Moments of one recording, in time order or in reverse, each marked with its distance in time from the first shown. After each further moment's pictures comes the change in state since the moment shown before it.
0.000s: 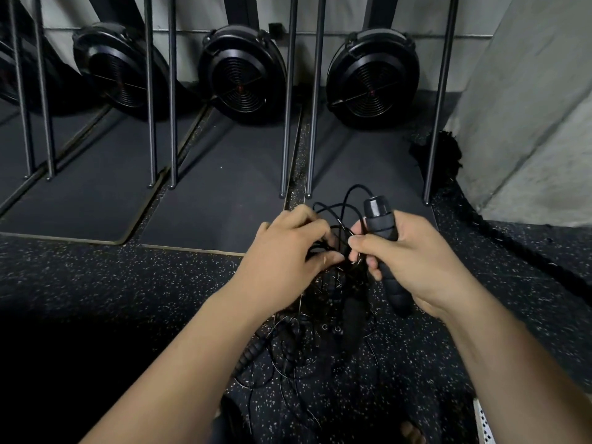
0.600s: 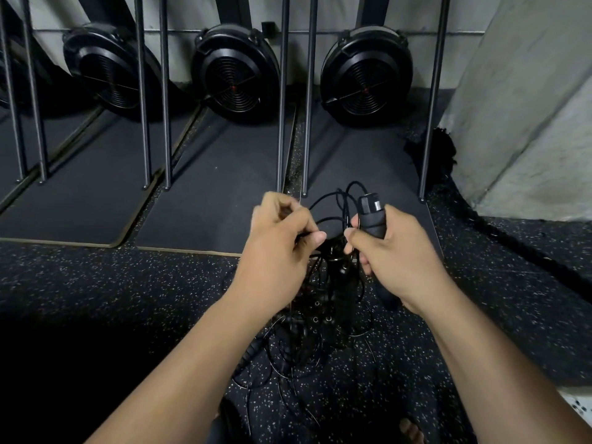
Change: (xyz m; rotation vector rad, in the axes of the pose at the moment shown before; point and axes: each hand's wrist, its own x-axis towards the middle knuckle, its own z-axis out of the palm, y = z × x) left_hand -0.002 0.004 0.008 -0.227 0.217 -0.107; right_hand 0.012 0.019 0.003 -0.244 0.193 -0.089
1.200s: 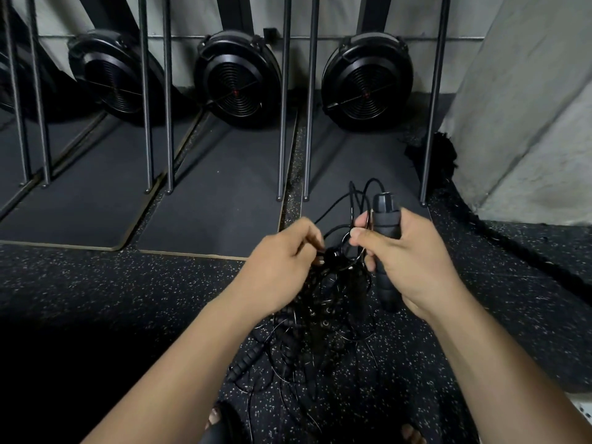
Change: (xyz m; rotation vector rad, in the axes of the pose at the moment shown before) left_hand 0.003 0.009 -0.013 -0.100 -0.289 -0.202; right_hand -0.004 -0.004 -0.006 0.266 0.016 0.018
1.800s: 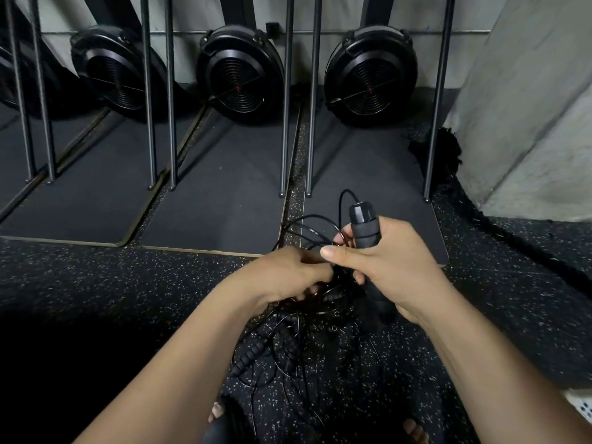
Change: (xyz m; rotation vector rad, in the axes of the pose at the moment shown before) left_hand 0.008 -0.007 0.008 -0.078 -0.348 -0.333; right_hand -0.014 -0.007 0.017 -0.067 -0.150 0.067
